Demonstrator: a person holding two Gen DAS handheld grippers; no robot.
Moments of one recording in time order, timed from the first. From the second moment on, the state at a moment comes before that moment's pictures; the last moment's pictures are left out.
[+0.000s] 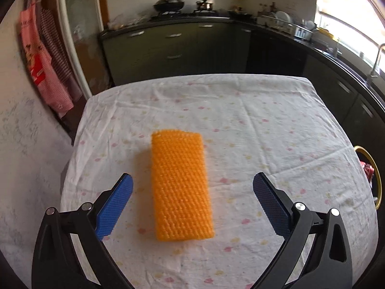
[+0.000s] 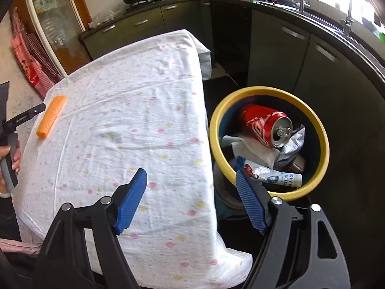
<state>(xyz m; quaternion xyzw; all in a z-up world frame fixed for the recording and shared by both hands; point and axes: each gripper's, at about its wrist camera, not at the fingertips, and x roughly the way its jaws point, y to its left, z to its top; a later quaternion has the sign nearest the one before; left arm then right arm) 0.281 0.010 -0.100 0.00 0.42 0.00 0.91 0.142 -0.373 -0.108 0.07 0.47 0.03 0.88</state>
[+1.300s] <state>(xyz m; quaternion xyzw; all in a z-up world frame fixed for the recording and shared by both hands) 0.254 -0.060 -0.080 0.05 0.40 -0.08 0.91 0.127 -0.378 -0.124 0.11 0.47 0.04 0.88</state>
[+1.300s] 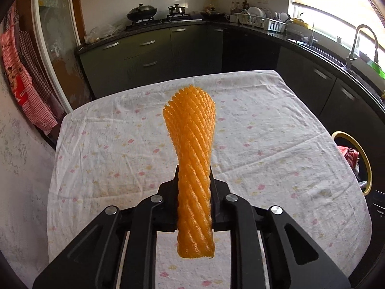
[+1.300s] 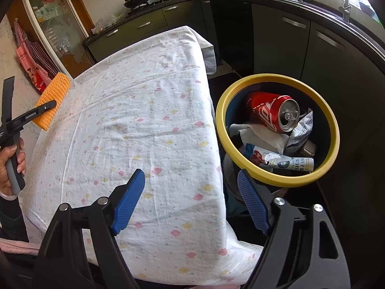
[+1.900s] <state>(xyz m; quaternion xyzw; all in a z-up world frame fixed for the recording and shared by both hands) 0.199 -0.235 -0.035 0.13 0.36 -0.26 0.89 0.084 -0.444 -0.121 0.15 0.43 -0.01 0.89</state>
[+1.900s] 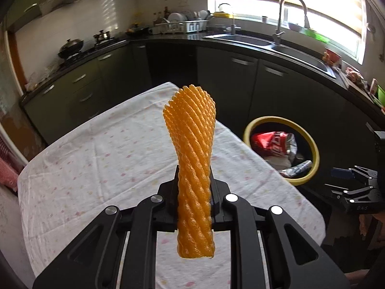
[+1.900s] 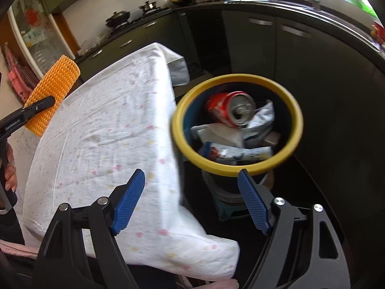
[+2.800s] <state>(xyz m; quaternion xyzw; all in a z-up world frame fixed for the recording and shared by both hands) 0.174 -0.522 -0.106 0.32 0.38 -0.46 0.74 0.019 -0.547 -0.155 0.24 0.40 -0.09 0.88</state>
